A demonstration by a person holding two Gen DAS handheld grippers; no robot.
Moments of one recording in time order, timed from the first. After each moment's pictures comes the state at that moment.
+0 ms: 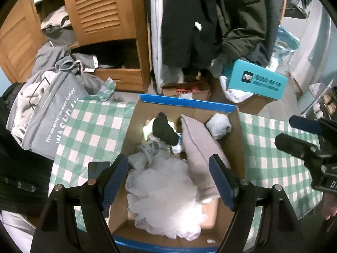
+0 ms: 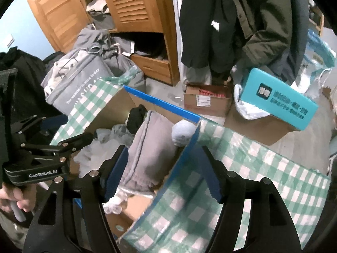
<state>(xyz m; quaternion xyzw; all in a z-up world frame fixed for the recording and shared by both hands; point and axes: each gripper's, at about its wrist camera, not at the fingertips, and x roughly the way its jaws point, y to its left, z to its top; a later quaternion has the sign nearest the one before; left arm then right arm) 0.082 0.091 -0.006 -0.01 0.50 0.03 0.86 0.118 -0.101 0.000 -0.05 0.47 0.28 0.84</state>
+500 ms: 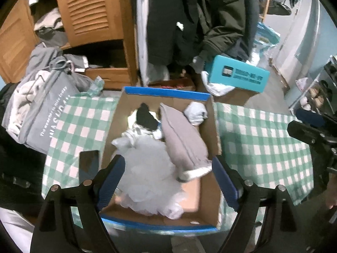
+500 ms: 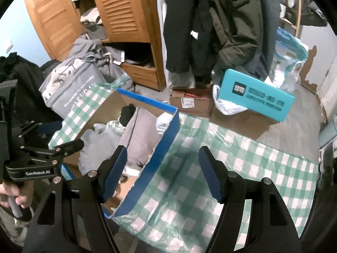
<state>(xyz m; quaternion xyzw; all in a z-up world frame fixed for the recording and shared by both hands) 0.045 0.066 0.009 -0.02 0.50 -0.02 0.86 0.068 -0.153 0.028 -0.03 0.45 0.24 0.86</state>
